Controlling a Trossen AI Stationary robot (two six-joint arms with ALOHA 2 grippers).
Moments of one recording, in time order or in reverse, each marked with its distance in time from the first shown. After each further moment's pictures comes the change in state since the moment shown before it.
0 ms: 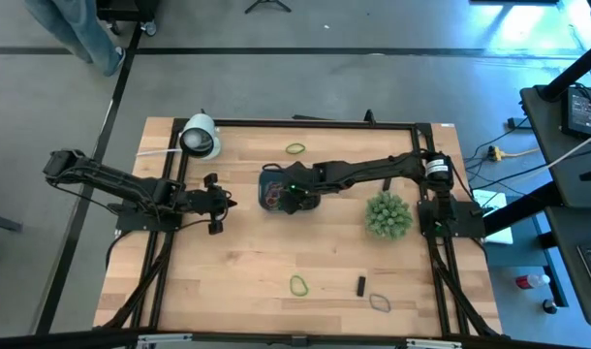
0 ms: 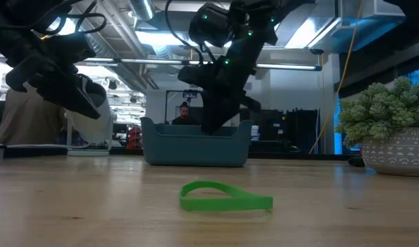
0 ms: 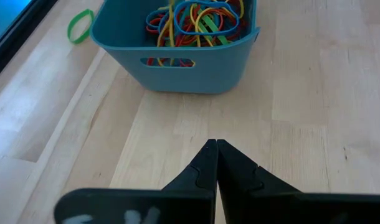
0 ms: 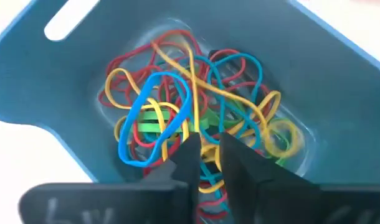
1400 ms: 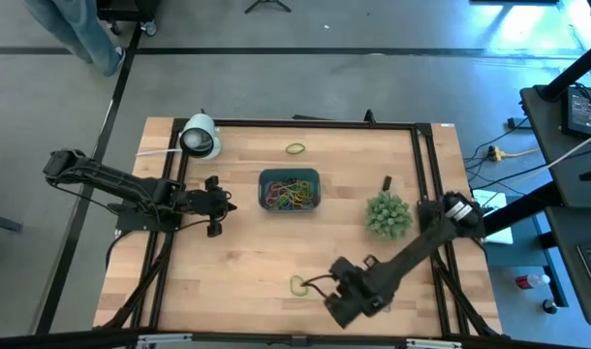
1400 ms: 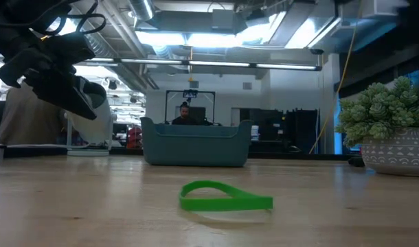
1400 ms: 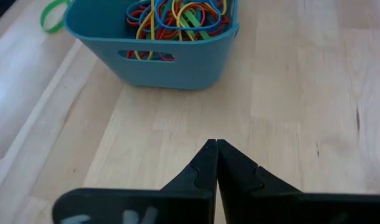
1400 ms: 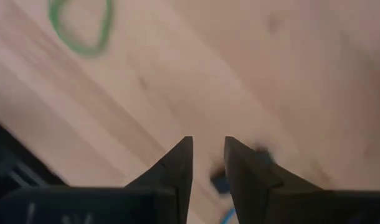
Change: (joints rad) left arm 0.000 0.000 0.000 -0.001 0.072 -0.042; right arm 0.741 -0.004 0.147 -0.585 -0.019 0.774
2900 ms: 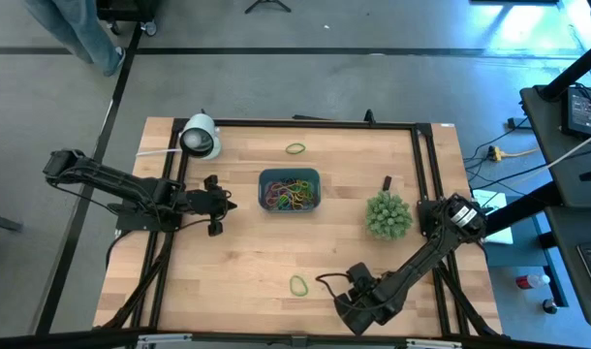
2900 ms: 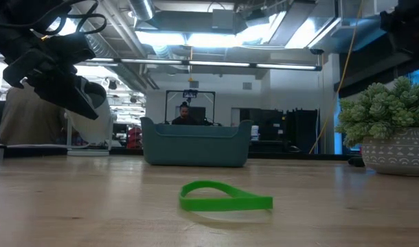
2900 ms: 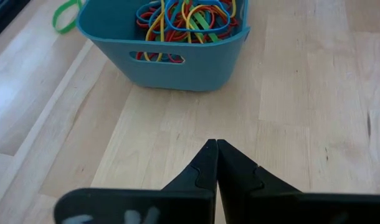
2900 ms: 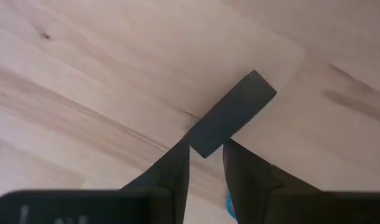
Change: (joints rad) left arm 0.000 0.000 0.000 0.001 -0.030 -0.011; right arm 0.098 0.000 -0.203 0.154 -0.081 0.421
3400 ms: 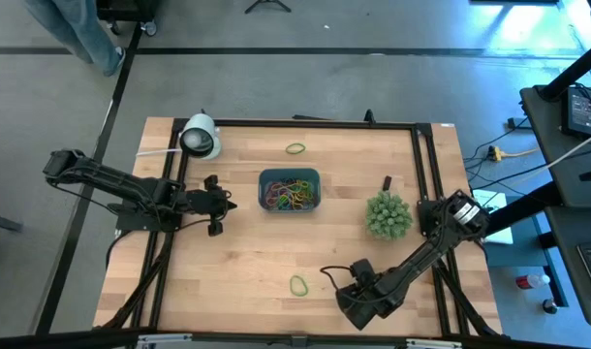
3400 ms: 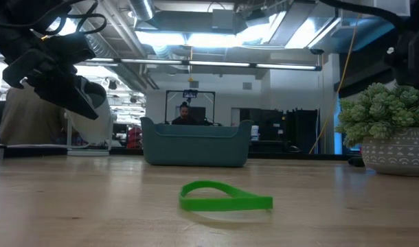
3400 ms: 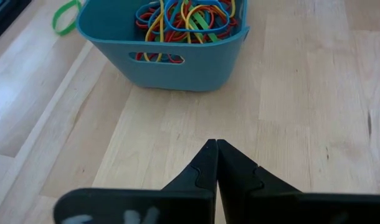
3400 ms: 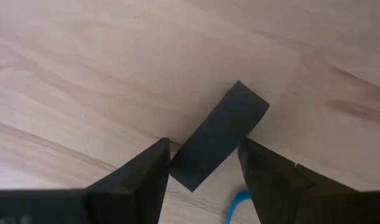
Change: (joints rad) left arm 0.000 0.000 0.000 0.000 0.000 0.008; right arm -0.008 -0.008 -0.162 0.149 0.011 0.078
